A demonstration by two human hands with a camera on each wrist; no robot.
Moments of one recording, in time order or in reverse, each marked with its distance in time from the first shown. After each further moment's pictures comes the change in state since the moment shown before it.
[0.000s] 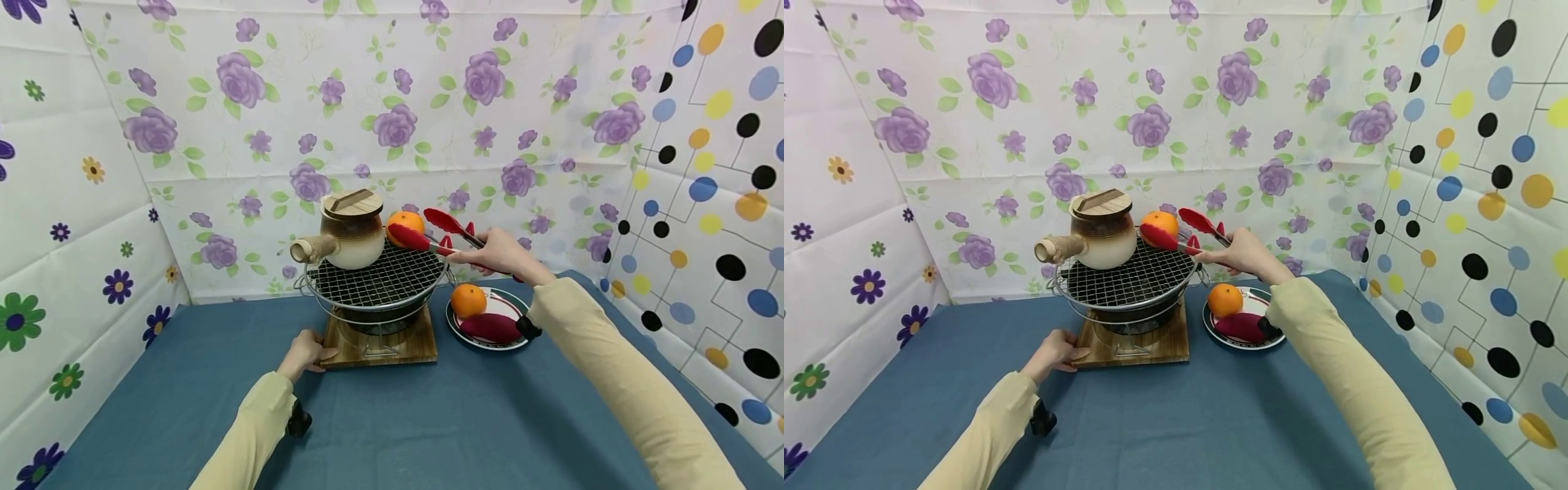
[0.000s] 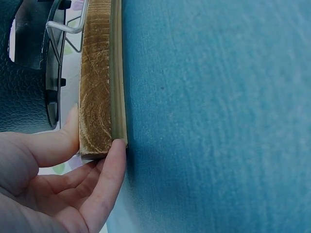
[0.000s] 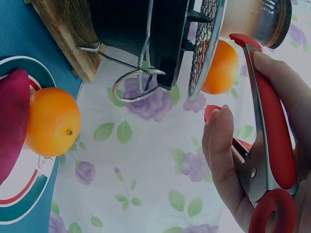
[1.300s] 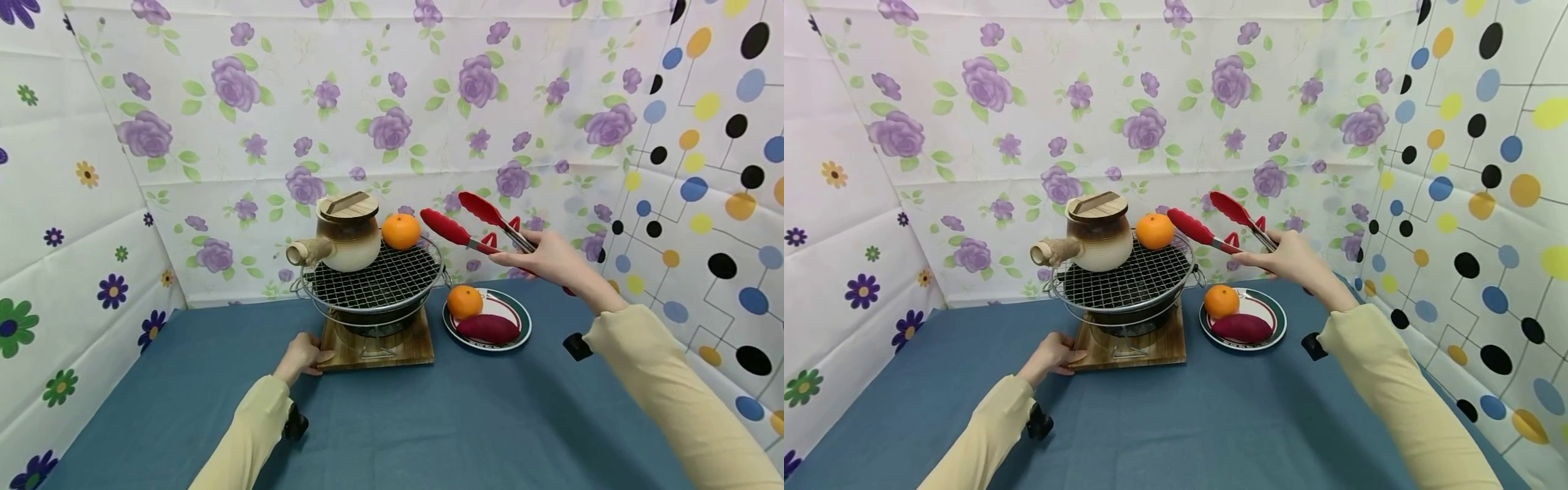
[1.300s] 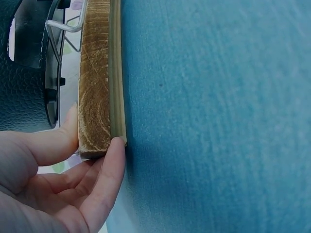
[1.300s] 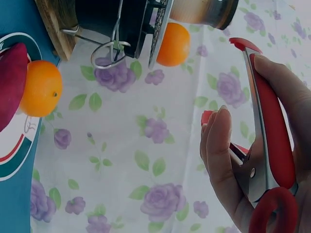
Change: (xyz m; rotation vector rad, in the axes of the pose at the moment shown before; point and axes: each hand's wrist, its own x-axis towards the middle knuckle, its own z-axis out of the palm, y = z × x) left_hand 0.000 0.002 -0.001 -0.004 -0.010 -0.031; right_hand -0.064 0.021 -0.040 0.027 0.129 -0.024
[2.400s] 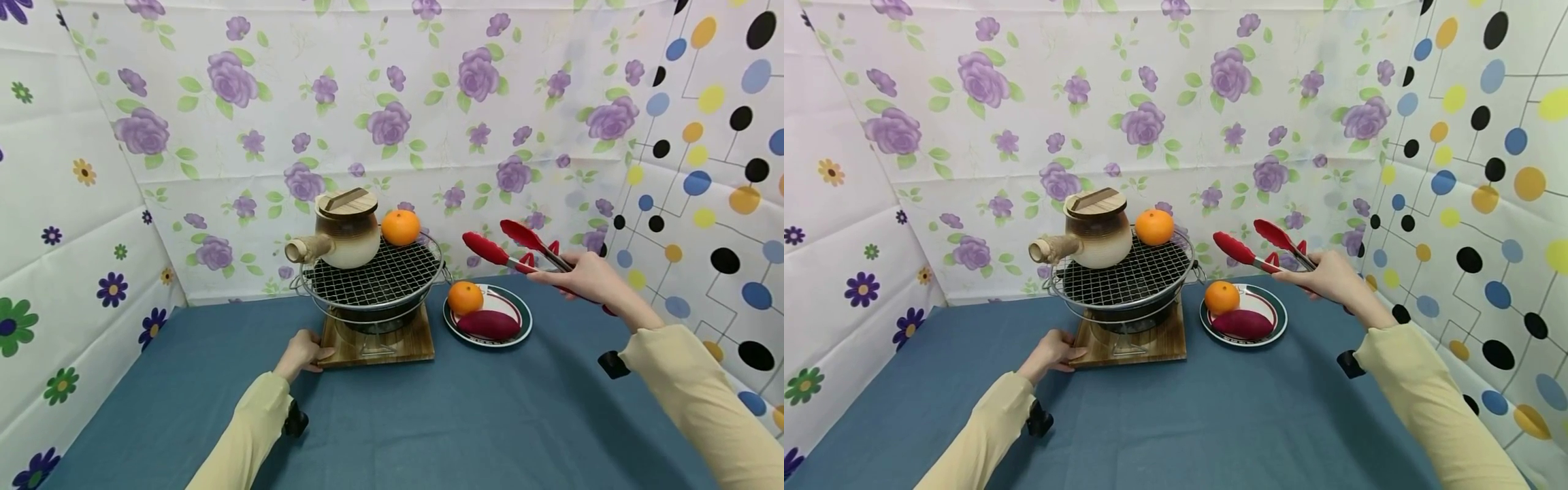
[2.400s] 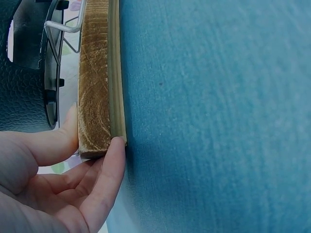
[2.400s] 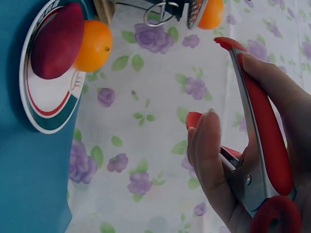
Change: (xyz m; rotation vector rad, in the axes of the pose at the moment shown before) left_hand -0.001 0.001 -0.001 -0.004 -0.019 0.001; right_hand -0.026 0.059 -0.013 -0.086 -0.008 0.128
